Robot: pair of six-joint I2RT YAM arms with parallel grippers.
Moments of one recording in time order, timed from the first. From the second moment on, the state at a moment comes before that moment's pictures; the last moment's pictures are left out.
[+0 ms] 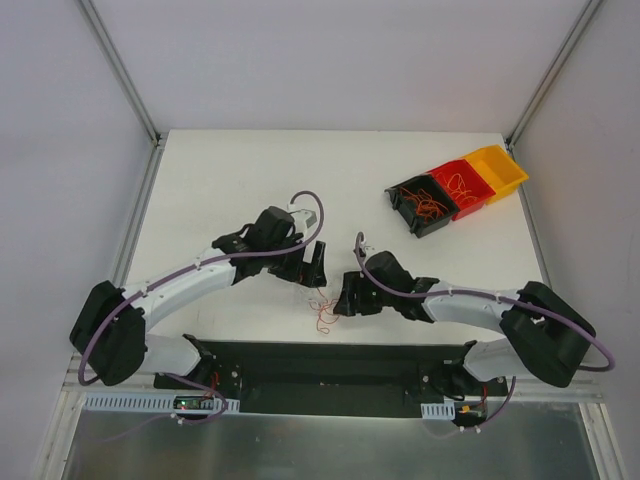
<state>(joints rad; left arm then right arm) -0.71 1.35 0.89 -0.41 0.31 -0.42 0.88 1.34 0.50 -0.01 -0.19 0.70</state>
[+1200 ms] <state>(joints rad) -0.74 1.63 0.97 -0.30 0.29 -0.46 0.86 1.03 0.87 -0.31 -0.13 0.65</state>
